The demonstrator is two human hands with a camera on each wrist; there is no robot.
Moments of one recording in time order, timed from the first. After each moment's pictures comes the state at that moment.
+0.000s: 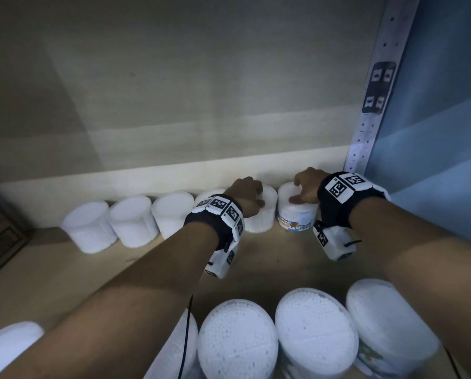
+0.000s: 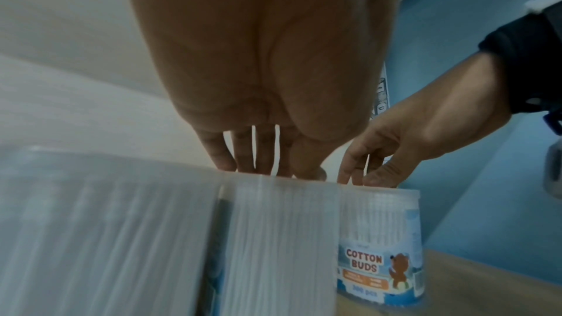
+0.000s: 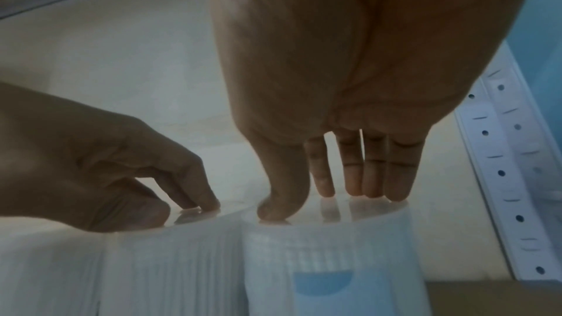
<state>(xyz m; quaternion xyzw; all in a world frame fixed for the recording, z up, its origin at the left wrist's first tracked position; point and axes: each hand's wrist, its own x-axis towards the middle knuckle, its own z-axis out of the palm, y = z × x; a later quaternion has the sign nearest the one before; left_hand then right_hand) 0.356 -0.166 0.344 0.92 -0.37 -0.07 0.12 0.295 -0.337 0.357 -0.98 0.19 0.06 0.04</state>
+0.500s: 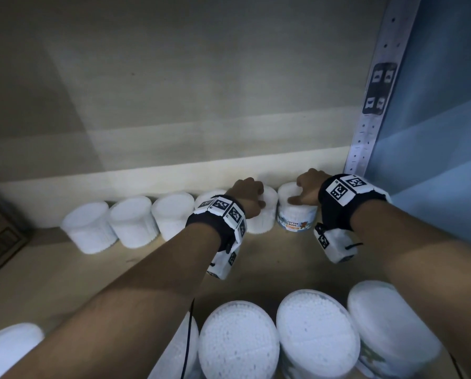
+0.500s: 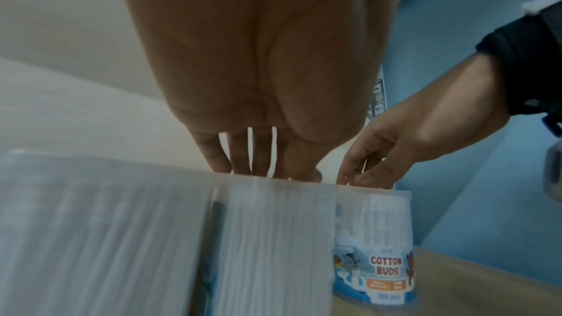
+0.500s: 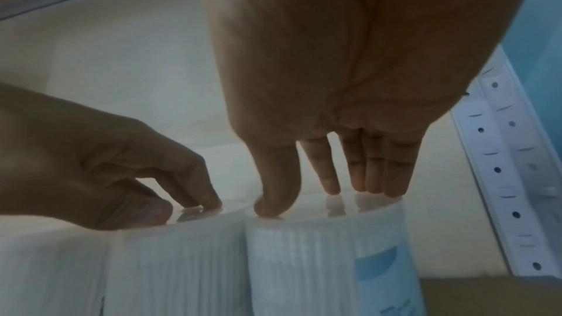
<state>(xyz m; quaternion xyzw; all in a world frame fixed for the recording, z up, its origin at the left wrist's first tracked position) 0.356 -0.167 0.344 0.92 -0.37 -0.06 0.12 0.295 -0.334 0.356 -0.98 0.20 0.05 0.03</state>
